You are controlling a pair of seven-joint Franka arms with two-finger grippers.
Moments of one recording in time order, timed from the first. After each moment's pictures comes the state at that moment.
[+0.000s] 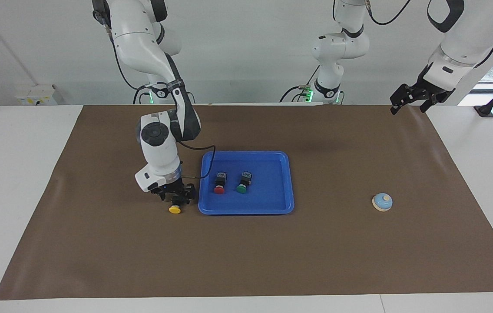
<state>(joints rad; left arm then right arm) 0.03 -0.06 -0.03 -1.65 -0.01 1.49 0.01 0.19 0.41 0.04 -1.91 -0.10 2.37 0.44</state>
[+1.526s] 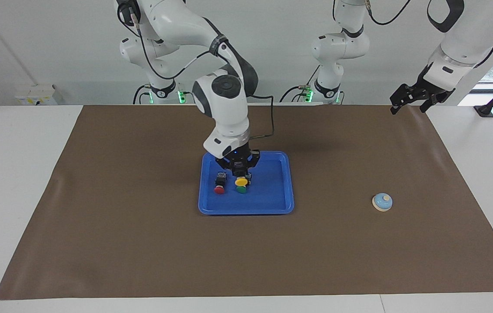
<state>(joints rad) 0.03 -0.06 -0.03 -1.65 -0.01 1.49 0.01 0.53 0.39 0.06 -1.60 0.02 2.10 0.56</state>
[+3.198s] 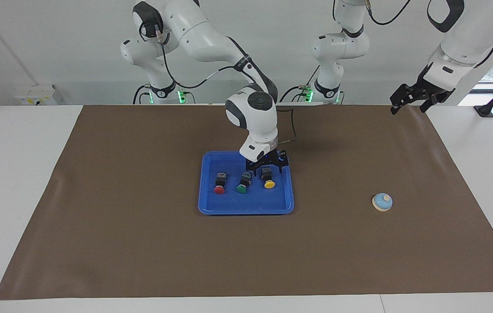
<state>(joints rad) 0.03 -0.06 -0.03 -1.65 -0.01 1.49 0.01 0.64 0.52 0.05 -1.62 0.02 2.25 0.66</state>
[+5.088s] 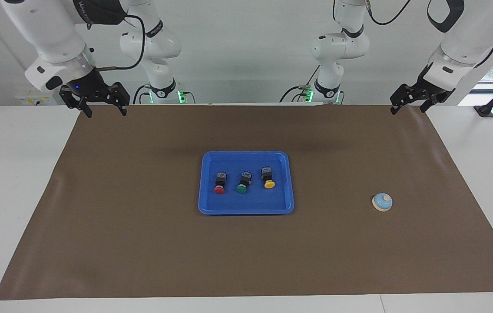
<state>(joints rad) 0.03 -0.06 -0.03 -1.65 -0.01 1.49 0.01 -0.05 -0.03 0.03 -1.55 0.00 1.42 -0.05</state>
